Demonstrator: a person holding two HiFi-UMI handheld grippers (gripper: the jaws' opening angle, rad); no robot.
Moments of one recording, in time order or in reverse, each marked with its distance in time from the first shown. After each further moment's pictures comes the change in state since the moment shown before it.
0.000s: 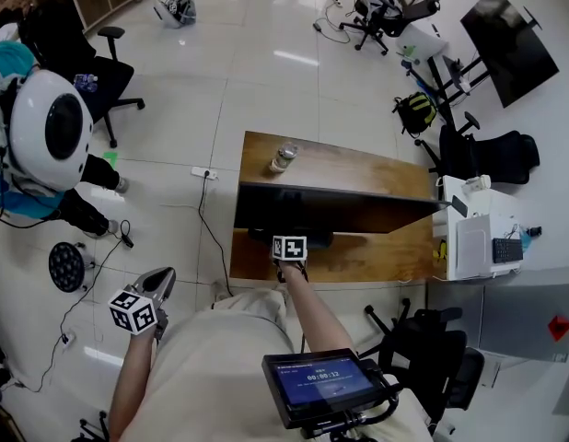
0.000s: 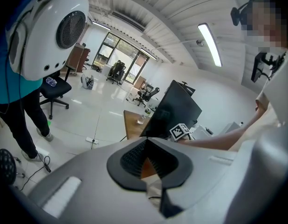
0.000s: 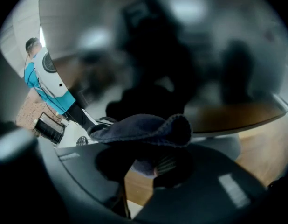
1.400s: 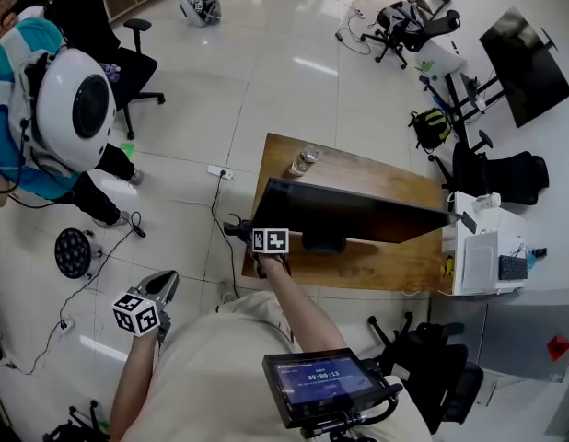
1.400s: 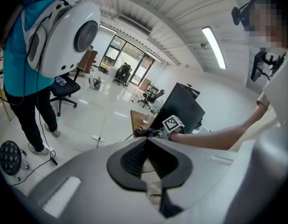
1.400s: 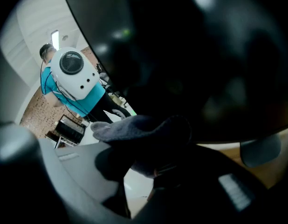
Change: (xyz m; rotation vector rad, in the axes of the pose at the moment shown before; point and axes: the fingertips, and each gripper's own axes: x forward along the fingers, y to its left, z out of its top) left arm -0.037 0.015 -0.024 -0.043 -0.032 0.054; right arm 0.033 0.136 0.019 -0.015 0.018 0.228
